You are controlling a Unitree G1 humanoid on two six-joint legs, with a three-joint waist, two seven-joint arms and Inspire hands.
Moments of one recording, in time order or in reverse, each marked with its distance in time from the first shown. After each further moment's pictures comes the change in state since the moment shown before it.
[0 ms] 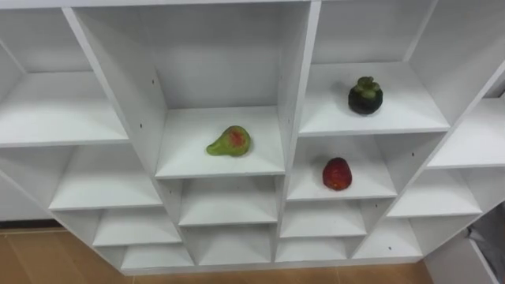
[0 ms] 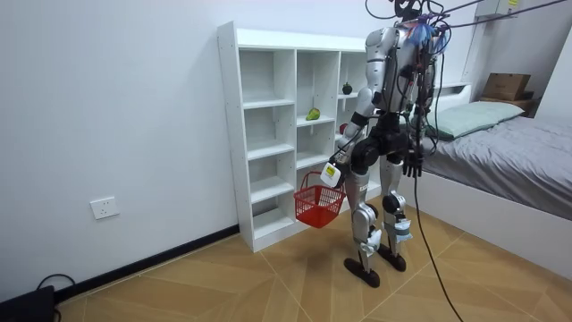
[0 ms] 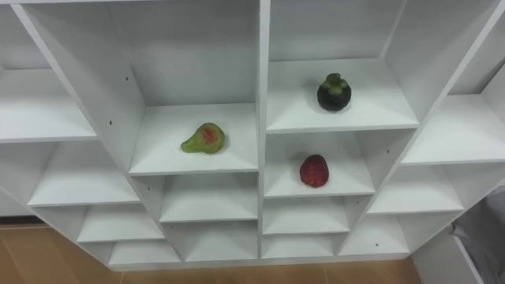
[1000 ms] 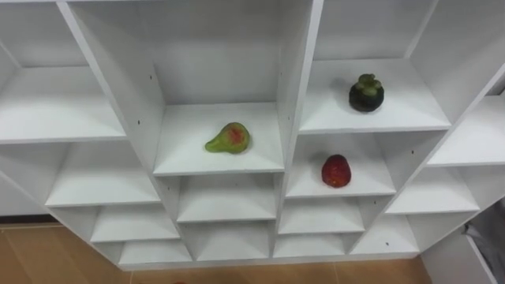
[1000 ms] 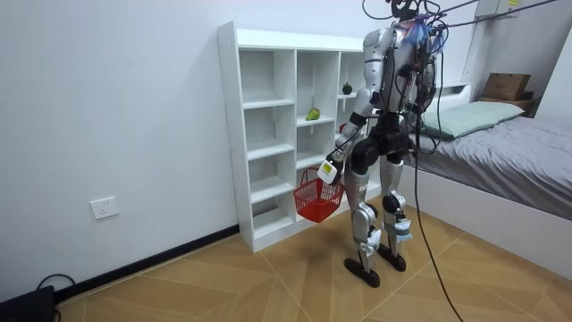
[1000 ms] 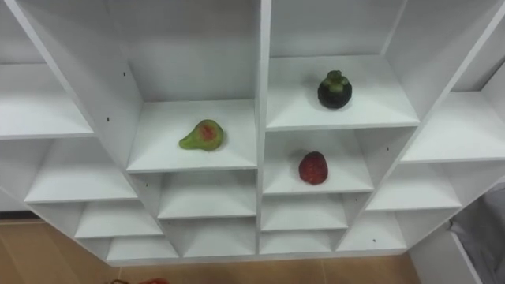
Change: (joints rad) left arm -0.012 0.002 -0.018 -0.043 -0.001 -0.063 0.004; right arm 0.080 0.014 -0.022 -0.510 0.139 -0.138 -0.204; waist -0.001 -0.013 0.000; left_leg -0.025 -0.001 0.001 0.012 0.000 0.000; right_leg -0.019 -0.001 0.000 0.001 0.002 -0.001
